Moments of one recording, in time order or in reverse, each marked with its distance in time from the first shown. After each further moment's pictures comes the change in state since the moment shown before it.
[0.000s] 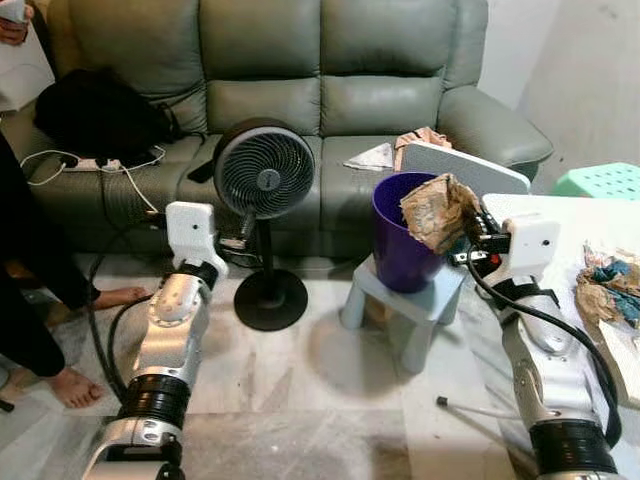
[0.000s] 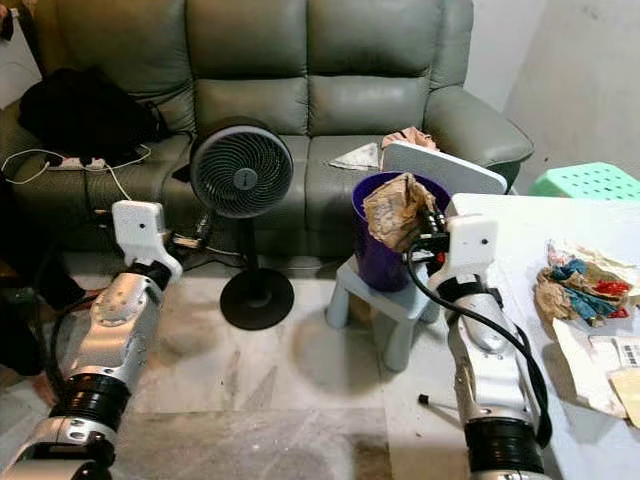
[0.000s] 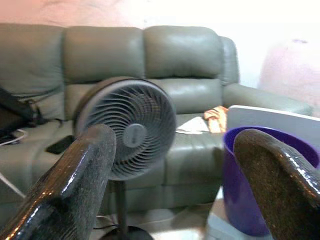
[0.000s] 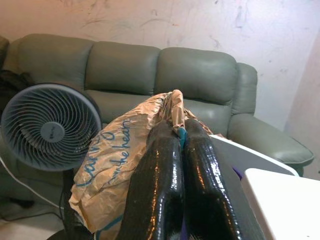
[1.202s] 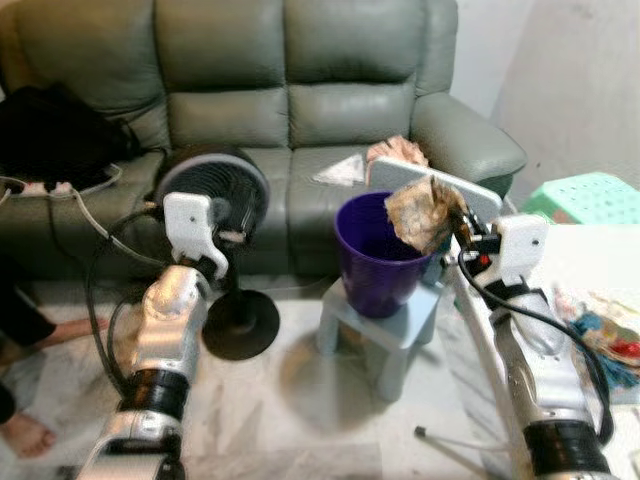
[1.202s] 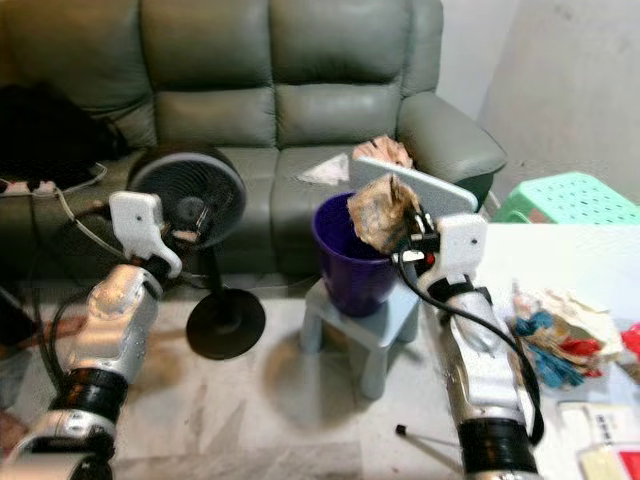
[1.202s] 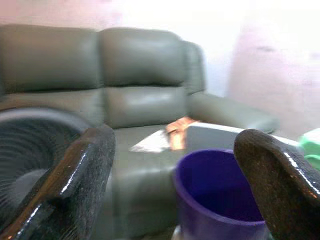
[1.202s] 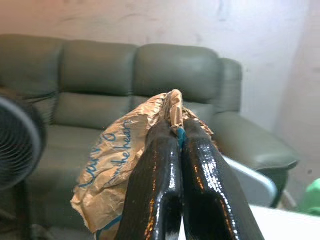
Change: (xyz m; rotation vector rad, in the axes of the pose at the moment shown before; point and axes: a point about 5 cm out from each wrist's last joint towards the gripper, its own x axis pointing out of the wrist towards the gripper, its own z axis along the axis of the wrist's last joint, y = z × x) left arm 0.009 -0.018 0.005 -0.049 -0.016 -0.073; right arm -0.002 -0.001 -0.002 0.017 0.007 0.020
